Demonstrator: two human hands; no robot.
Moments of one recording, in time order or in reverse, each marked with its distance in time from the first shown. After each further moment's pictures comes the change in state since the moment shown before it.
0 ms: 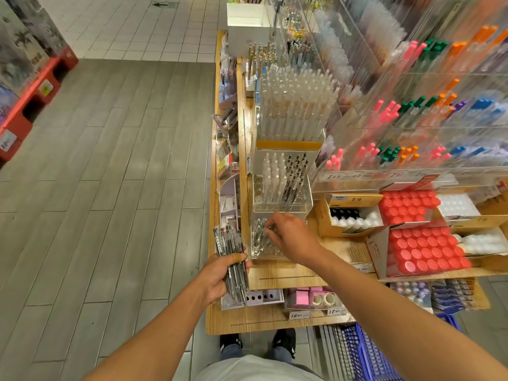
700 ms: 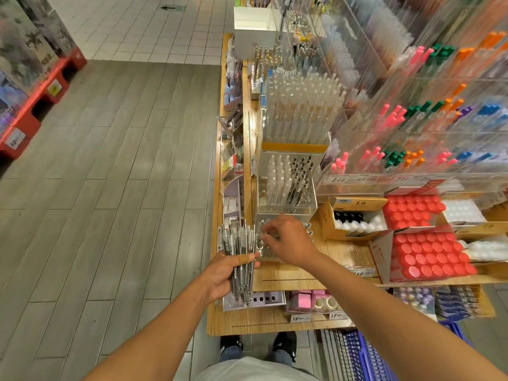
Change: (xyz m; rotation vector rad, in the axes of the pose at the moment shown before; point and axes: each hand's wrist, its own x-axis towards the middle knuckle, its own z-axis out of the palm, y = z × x) left_hand -0.008 0.006 0.009 0.085 -0.093 0.041; right_hand 0.003 -0.015 0.003 0.075 -0.069 0.139
